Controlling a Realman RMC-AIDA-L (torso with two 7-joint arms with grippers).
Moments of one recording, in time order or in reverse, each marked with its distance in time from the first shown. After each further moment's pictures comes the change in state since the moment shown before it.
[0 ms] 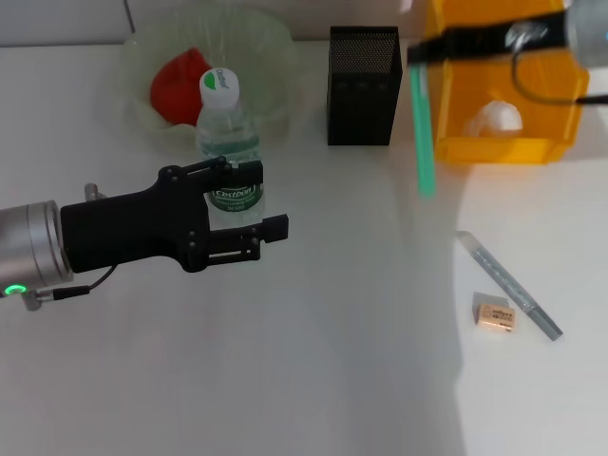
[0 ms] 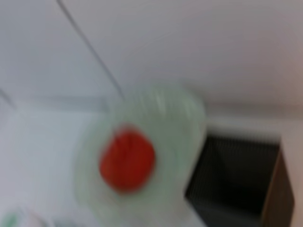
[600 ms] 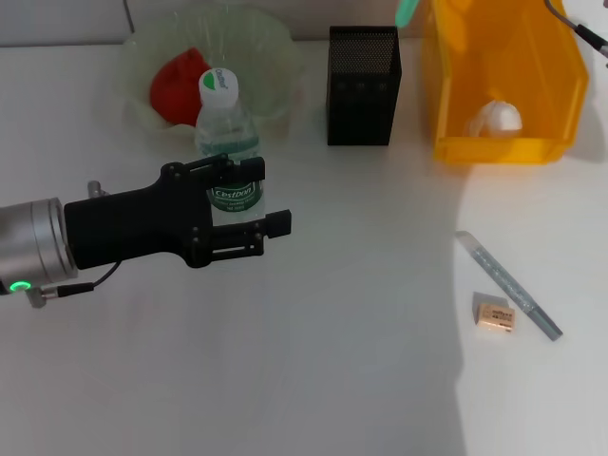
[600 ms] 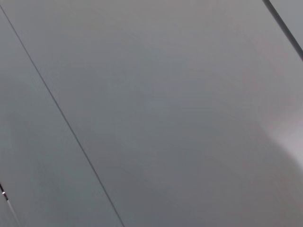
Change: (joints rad) left arm -0.008 -0.004 -0.003 -0.006 -0.003 -0.011 -0.002; right arm 0.038 0.000 0.255 0.593 0.952 0.134 -1.092
